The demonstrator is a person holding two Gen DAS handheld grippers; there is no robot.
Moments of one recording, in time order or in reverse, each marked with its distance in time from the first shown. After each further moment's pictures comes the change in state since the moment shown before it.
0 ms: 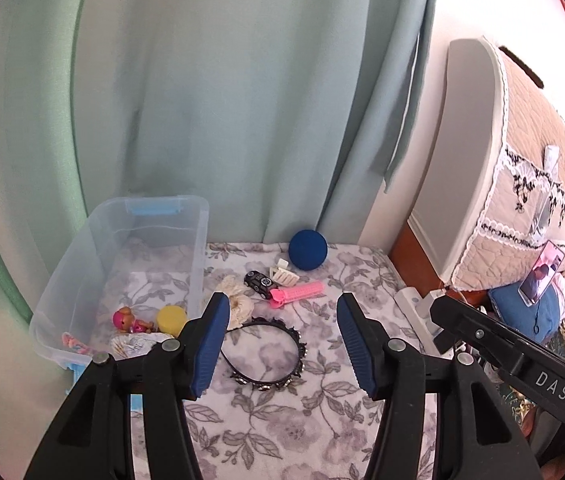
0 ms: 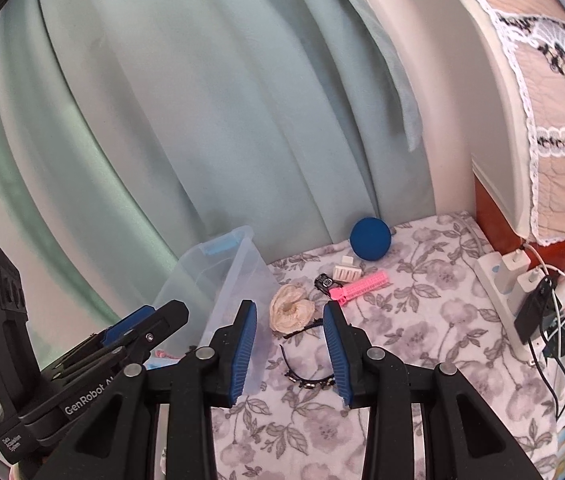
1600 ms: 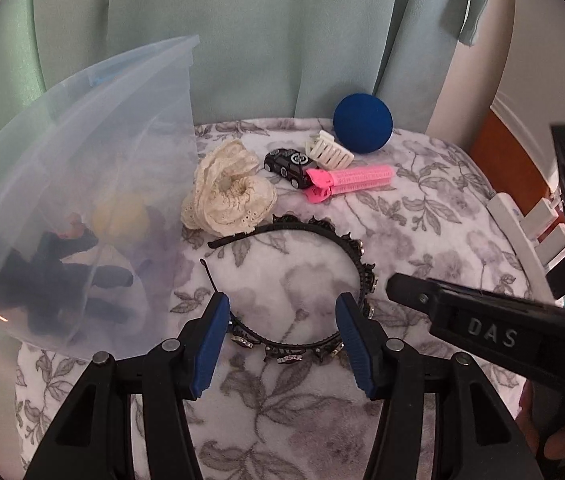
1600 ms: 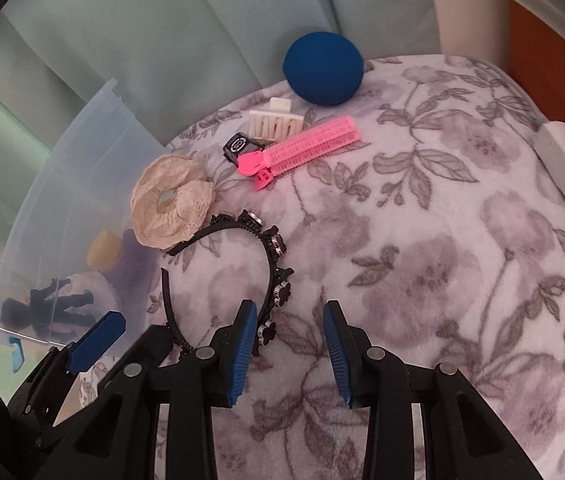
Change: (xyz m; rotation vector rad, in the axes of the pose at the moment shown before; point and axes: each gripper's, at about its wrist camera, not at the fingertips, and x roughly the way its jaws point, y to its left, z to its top) left arm 0.174 0.013 -0.093 0.003 0.263 0.152; right arm 0.215 -0.083 -0.056 0.013 0.457 -0.083
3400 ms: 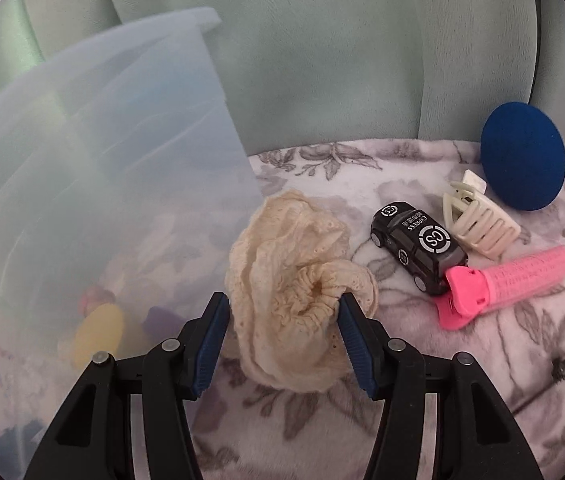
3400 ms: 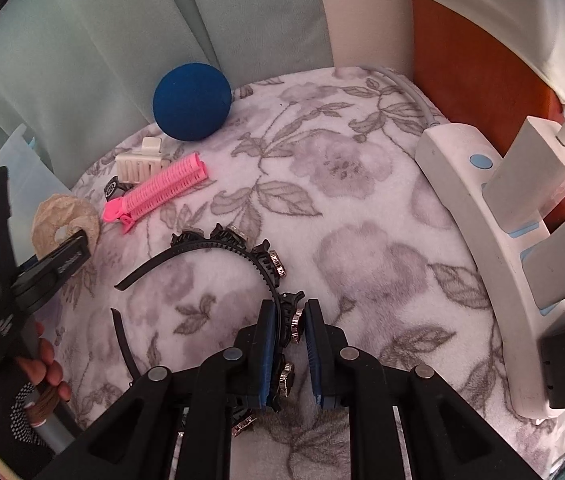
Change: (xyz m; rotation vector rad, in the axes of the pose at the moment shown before) left arm 0.116 0.004 0.078 -0.070 -0.023 0.458; right arm -0.015 -0.085 0.009 0.074 -0.078 -0.226
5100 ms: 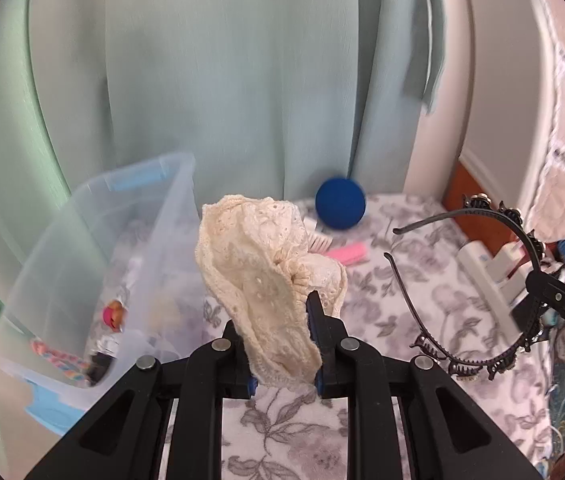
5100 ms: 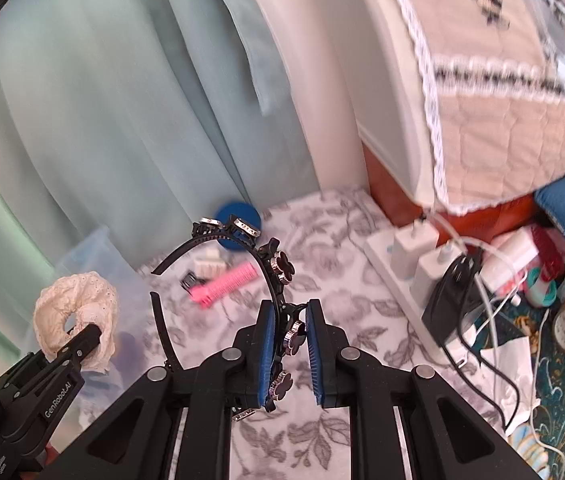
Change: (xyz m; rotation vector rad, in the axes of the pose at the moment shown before) left arm -0.199 0.075 -0.023 0.118 -0.186 -0.434; right arm -0.183 0.007 -0.023 0.072 -0.350 0.052
